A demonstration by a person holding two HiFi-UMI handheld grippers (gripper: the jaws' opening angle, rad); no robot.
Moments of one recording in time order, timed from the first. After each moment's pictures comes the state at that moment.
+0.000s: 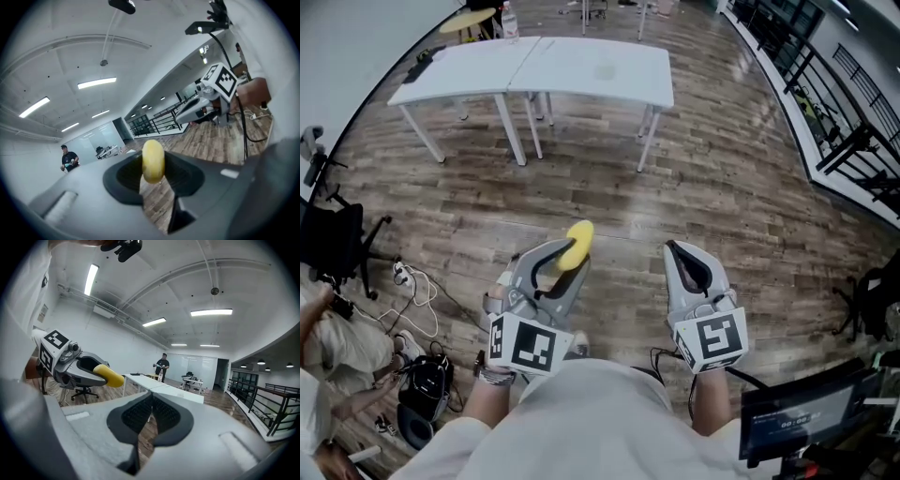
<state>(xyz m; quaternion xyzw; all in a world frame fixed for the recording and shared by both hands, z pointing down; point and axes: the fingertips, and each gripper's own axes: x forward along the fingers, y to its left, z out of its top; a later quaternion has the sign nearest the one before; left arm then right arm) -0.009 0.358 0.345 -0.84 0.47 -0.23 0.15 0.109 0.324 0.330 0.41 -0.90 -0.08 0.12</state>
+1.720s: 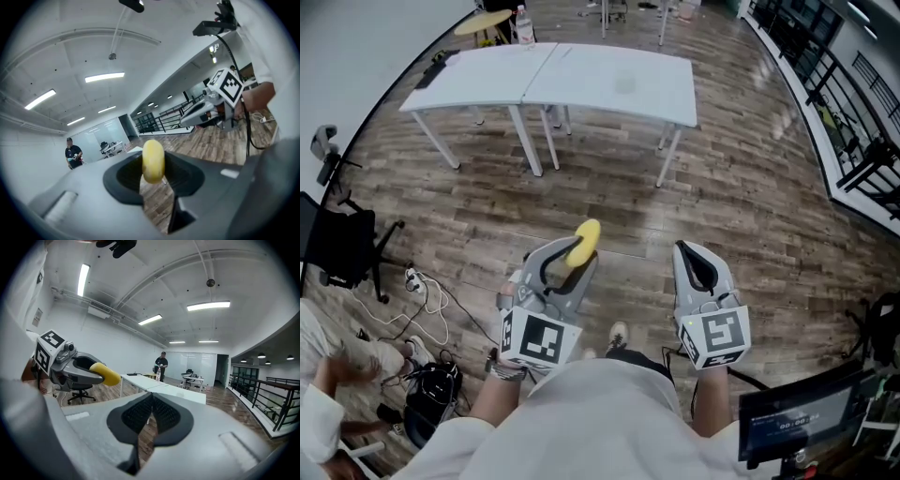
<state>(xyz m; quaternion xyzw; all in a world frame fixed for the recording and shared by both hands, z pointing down) -0.038 0.270 0.363 -0.83 0.49 -0.23 0.14 0.093 0.228 0.349 0.42 -0.90 -0.04 0.12</state>
